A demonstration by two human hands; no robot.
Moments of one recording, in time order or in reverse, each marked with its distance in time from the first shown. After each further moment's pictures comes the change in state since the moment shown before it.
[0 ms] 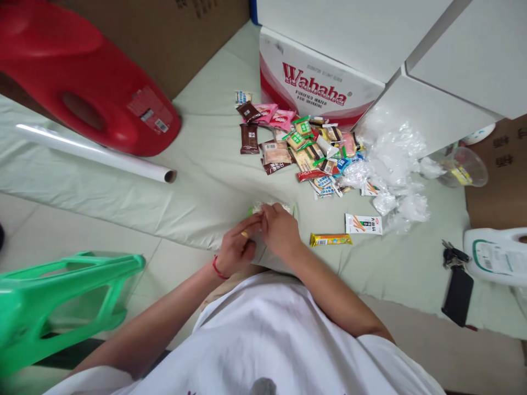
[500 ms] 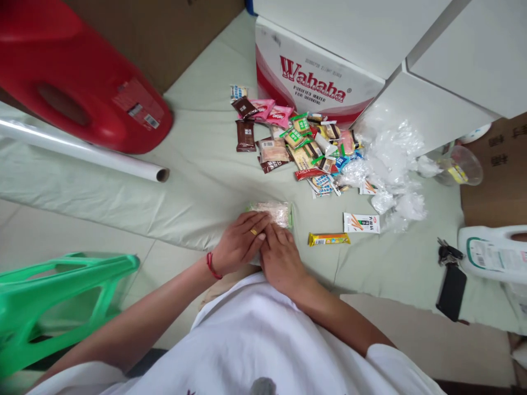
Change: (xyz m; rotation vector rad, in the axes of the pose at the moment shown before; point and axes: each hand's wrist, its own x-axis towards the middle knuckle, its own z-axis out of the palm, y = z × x) left_hand 0.025 0.009 -0.015 0.182 -0.241 0.151; right_hand -0.065 0.012 0.035 -0.082 0.061 -0.231
